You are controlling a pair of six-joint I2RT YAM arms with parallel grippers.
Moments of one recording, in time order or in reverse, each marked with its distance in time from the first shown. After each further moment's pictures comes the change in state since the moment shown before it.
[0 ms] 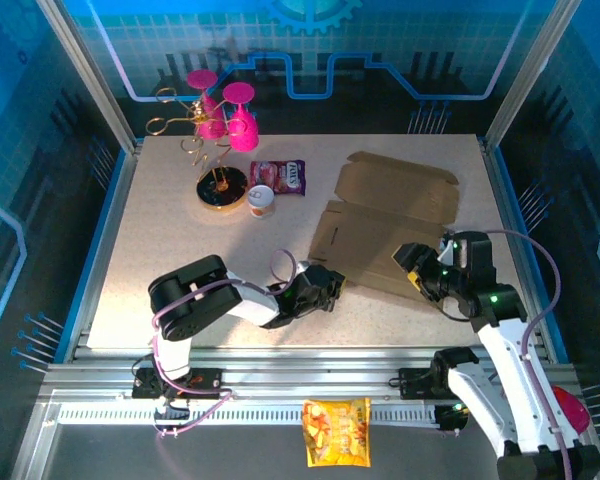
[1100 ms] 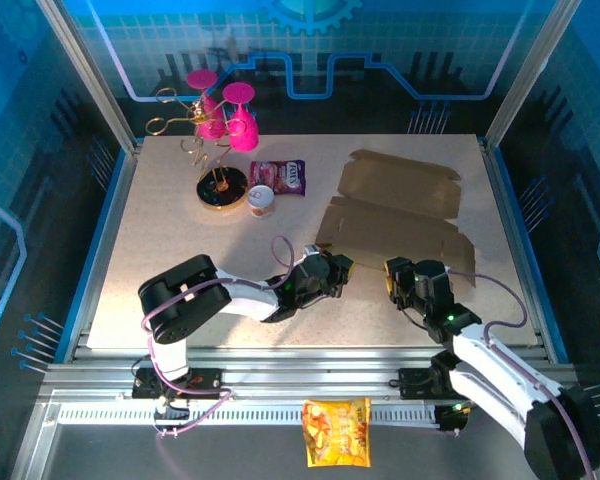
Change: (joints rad) left arm 0.006 -0.056 0.052 0.057 -0.004 0.069; right arm 0.264 0.138 -0.480 0.804 0.415 0.710
